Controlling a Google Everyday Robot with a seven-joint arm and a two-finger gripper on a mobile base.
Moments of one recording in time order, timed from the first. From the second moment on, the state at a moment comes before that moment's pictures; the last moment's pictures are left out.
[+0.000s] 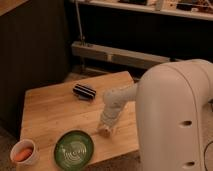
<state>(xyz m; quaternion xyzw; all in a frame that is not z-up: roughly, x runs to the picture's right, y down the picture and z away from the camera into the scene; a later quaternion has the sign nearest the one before) -0.006 0.229 0.810 -0.31 0.31 0.77 0.46</state>
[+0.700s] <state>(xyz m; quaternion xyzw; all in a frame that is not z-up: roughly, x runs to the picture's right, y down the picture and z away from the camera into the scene) 0.000 0.222 0.818 -0.32 0.31 0.78 0.44</state>
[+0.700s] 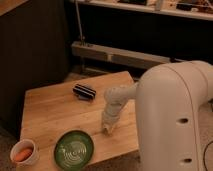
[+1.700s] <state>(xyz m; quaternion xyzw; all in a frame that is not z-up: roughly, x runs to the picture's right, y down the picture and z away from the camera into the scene) 0.031 0.100 0.690 -0.51 0.32 0.72 0.35</state>
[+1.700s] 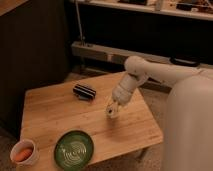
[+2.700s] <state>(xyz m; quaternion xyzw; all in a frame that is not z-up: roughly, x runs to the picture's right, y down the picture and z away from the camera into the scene) 0.053 0.082 0.637 -0.56 0.36 0.66 0.34</state>
